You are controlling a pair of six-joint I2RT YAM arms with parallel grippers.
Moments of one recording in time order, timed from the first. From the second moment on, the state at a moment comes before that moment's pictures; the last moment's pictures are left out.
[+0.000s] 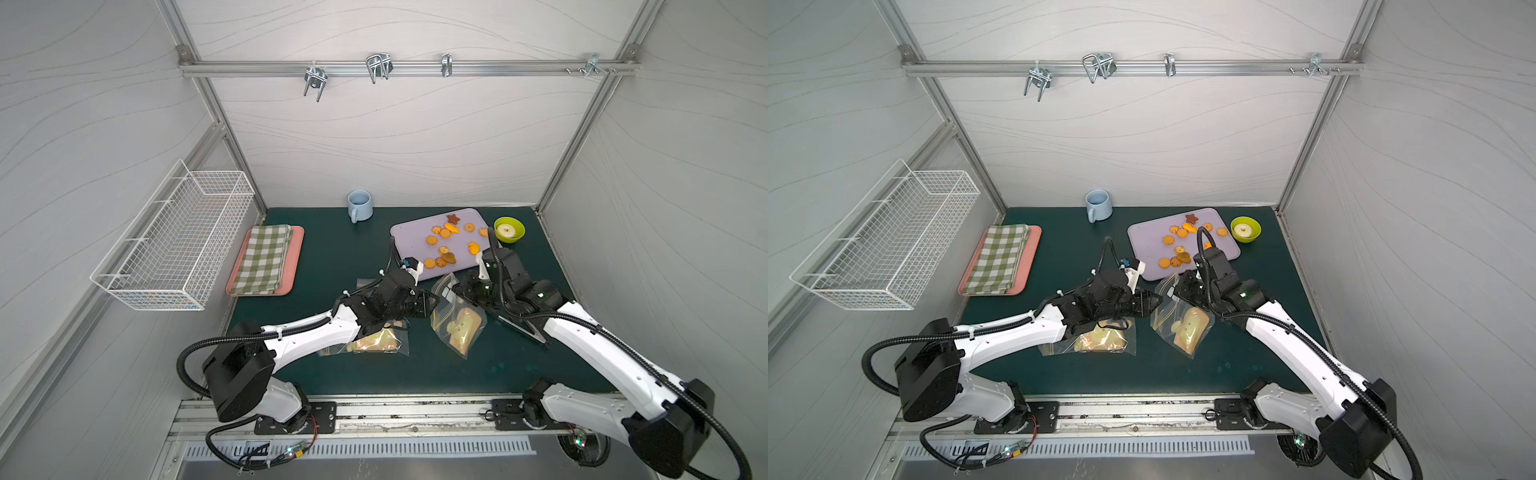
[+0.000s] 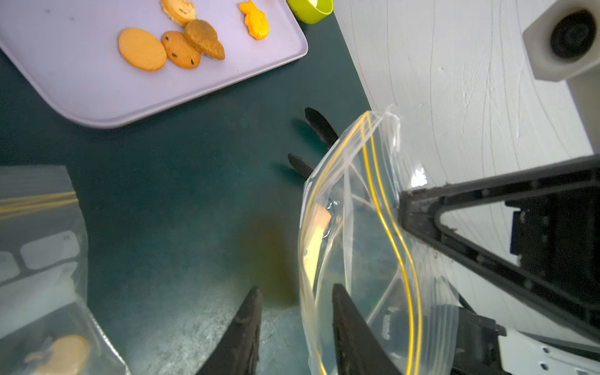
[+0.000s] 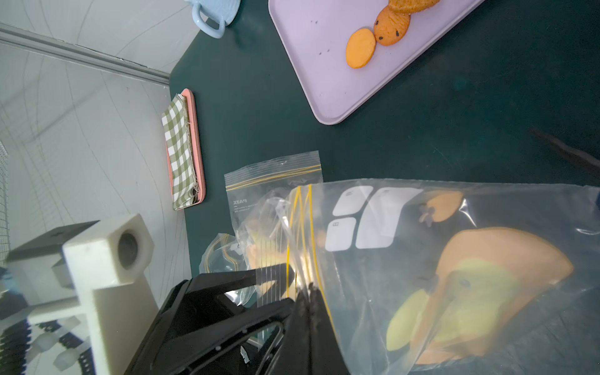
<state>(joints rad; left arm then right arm) -0.90 1.45 0.91 -0.02 0.12 -0.77 0.64 1.09 0.98 -0.65 -0.16 0.98</state>
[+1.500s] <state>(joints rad) -0.40 1.19 1.49 -0.88 0.01 -0.48 -0.11 1.50 0.89 -0.75 -0.01 0.43</state>
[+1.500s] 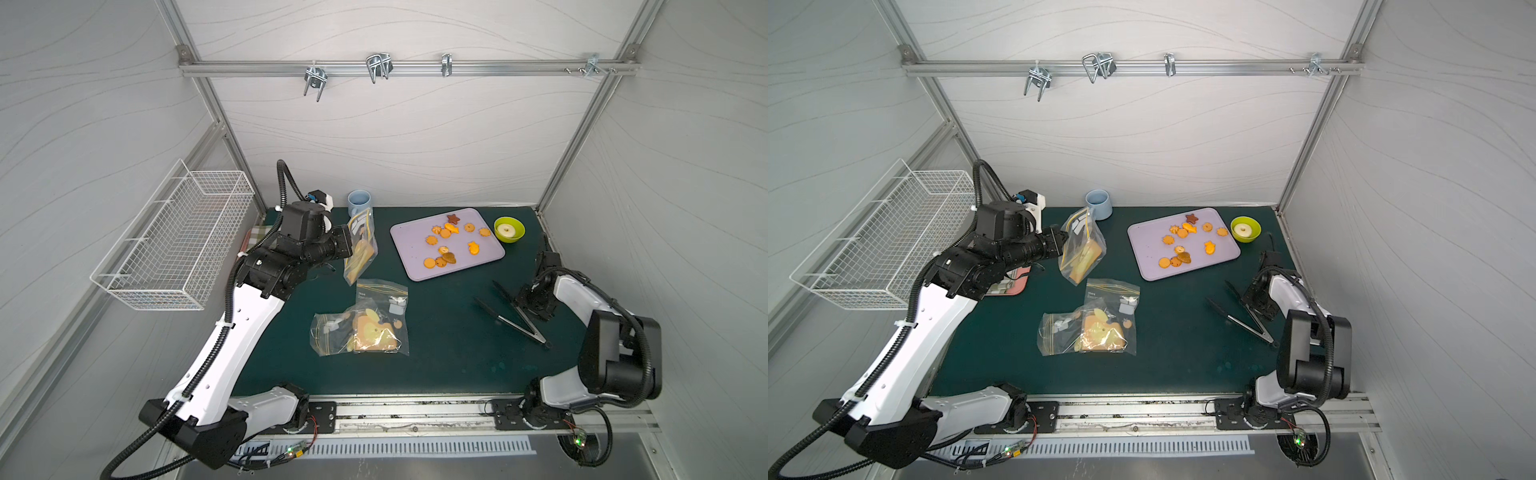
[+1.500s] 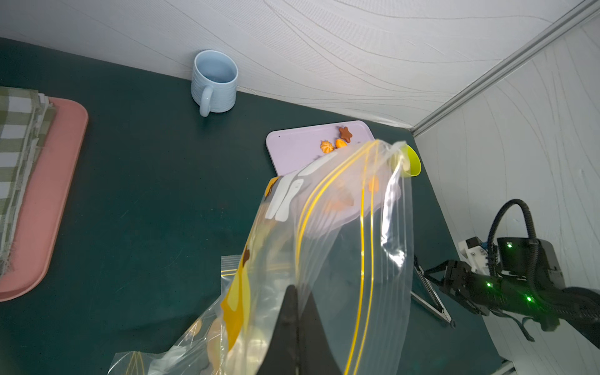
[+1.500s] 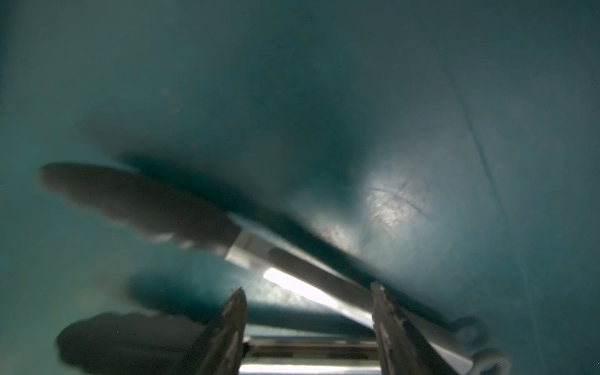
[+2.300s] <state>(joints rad) -0.40 1.17 1.45 -0.88 0.04 -0.47 0.09 1.53 0.84 -0.78 0.01 0.44</state>
